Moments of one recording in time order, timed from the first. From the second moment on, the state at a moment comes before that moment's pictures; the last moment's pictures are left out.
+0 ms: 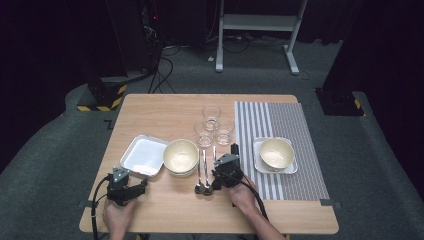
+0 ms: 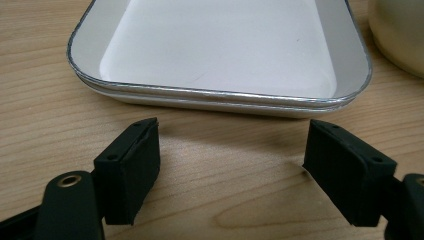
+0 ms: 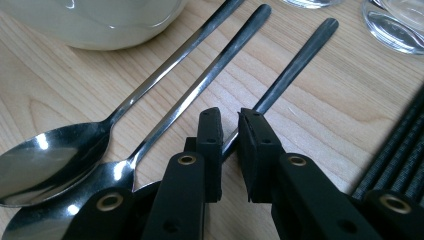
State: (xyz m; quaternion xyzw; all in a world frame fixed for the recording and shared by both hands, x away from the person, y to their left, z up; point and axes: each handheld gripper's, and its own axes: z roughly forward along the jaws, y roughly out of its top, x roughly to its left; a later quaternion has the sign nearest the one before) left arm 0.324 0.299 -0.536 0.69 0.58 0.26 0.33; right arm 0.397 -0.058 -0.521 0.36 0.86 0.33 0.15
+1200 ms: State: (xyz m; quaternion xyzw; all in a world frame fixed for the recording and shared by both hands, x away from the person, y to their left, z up) left arm 0.324 0.299 -0.536 0.69 0.58 0.26 0.33; right arm 0.402 -0.067 -0.521 0.37 0.85 0.34 0.14
